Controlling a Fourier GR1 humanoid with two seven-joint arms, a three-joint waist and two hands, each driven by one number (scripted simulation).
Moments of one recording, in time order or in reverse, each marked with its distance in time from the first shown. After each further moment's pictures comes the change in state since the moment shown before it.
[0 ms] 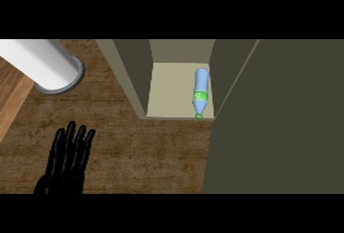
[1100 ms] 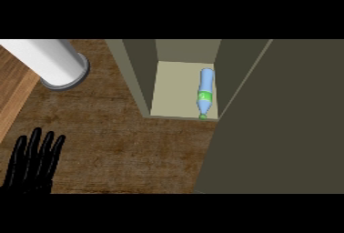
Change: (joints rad) left arm 0.126 0.124 0.155 -0.038 0.116 -0.182 -0.044; right arm -0.472 -0.004 0.188 0.023 0.099 -0.080 0.281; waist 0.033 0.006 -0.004
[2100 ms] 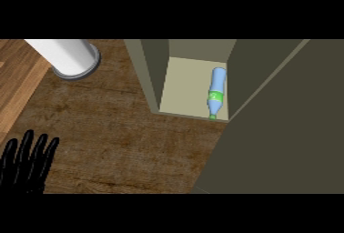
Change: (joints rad) left arm 0.027 0.039 0.035 -0.016 0.030 -0.091 -0.017; right arm -0.036 -0.003 -0.020 0.037 -0.150 0.020 0.027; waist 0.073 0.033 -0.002
